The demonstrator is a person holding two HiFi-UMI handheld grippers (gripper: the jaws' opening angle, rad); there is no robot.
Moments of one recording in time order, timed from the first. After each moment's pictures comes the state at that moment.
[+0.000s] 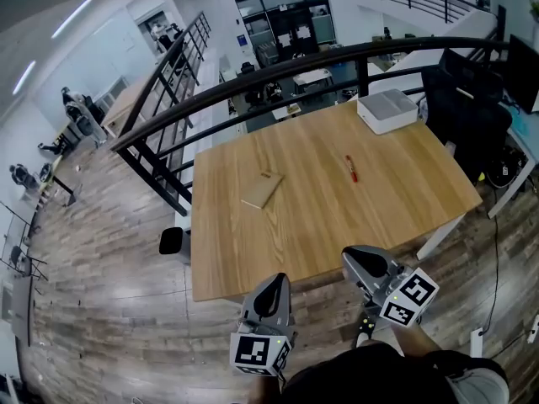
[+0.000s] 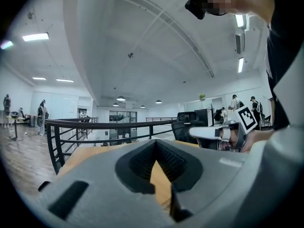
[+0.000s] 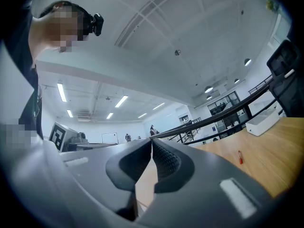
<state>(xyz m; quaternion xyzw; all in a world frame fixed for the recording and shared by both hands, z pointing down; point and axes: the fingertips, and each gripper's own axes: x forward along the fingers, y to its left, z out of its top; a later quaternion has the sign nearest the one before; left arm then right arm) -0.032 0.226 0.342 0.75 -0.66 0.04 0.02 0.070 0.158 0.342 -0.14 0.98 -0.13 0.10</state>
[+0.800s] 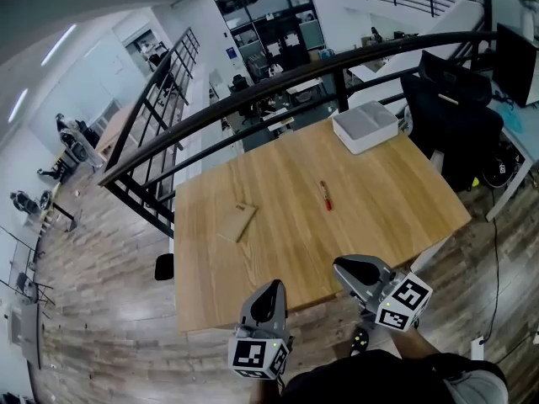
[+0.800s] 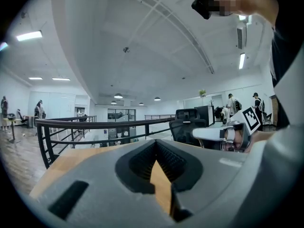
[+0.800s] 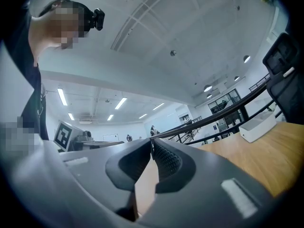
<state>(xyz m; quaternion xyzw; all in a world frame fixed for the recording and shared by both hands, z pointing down) 0.041 0.105 0.336 0.75 -0.66 0.06 0.03 0.142 0.053 0.341 -0.13 0.98 -0.14 0.10</state>
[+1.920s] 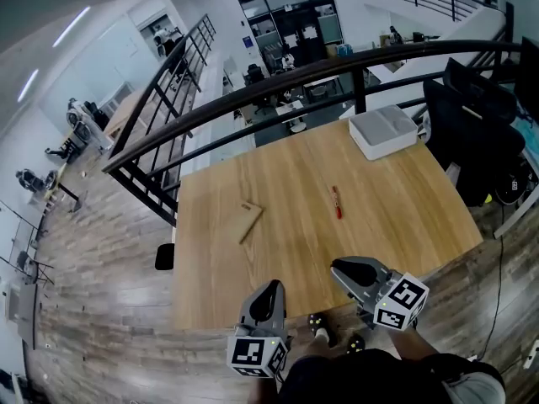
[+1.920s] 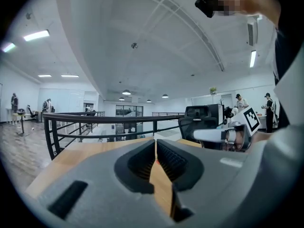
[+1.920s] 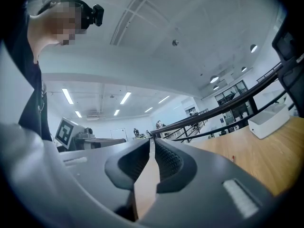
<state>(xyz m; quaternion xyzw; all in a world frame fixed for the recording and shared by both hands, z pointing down) 0.014 0.055 0.362 0.72 -0.69 0.05 0.06 0.110 -0.004 0.368 -0.08 0.98 -0.15 0.06</state>
